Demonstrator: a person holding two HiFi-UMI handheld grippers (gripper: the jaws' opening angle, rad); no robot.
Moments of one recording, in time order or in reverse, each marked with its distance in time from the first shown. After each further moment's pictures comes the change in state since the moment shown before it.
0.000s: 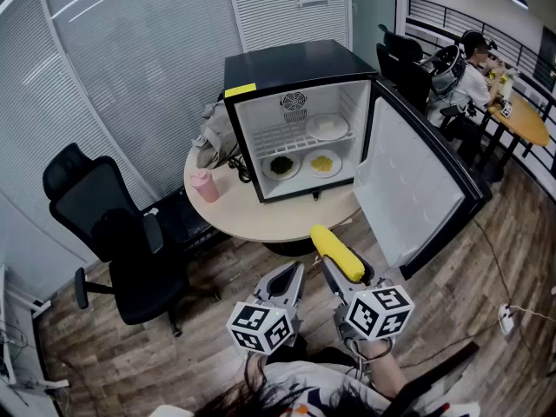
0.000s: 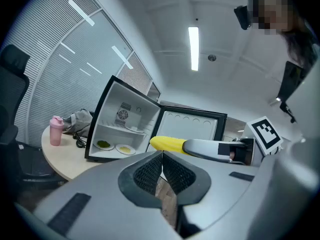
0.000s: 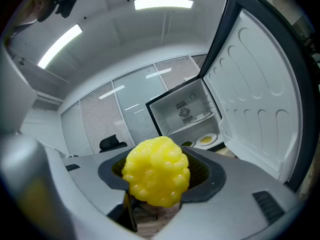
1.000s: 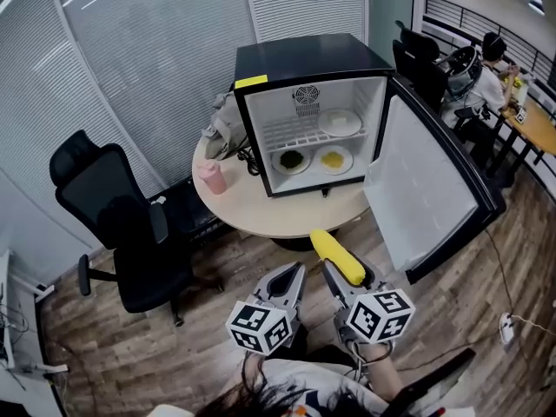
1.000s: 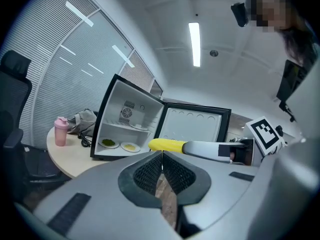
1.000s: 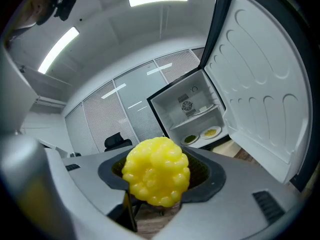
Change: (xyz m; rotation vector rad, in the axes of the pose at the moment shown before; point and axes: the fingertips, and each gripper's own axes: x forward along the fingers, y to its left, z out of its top) left arm -0.002 0.010 -0.007 0.022 0.032 0.042; right arm 0.010 0.000 -0.017 0.041 0.046 0.053
